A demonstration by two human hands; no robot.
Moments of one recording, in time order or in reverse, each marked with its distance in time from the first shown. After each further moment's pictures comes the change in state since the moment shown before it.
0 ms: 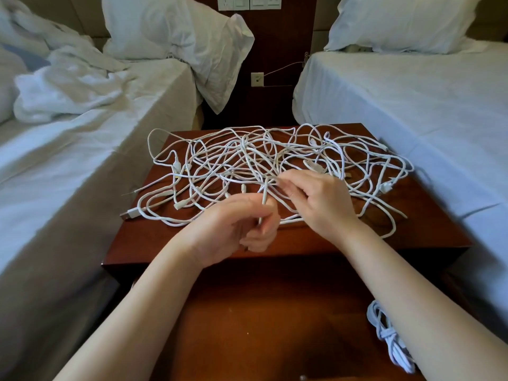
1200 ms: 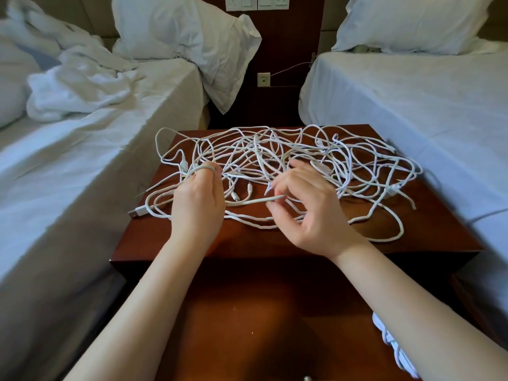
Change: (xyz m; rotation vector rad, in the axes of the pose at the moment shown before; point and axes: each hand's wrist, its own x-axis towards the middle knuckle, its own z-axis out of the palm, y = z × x) left_hand -0.002 -0.021 -0.043 1.416 1.208 0.399; right_hand 0.002 -0.034 0.002 0.261 0.054 -0.109
